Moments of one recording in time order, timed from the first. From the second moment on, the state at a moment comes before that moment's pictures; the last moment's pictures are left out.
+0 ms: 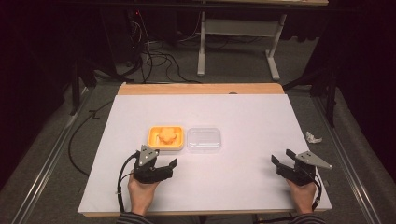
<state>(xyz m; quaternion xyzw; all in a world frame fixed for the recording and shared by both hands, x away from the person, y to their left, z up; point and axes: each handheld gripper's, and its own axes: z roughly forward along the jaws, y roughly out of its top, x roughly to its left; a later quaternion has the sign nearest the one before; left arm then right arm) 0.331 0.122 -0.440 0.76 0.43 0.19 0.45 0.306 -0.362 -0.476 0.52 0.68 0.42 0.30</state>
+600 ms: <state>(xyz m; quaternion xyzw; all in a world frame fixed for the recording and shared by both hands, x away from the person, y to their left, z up) 0.336 0.110 -0.450 0.77 0.42 0.19 0.44 0.306 -0.362 -0.476 0.52 0.68 0.42 0.30</state>
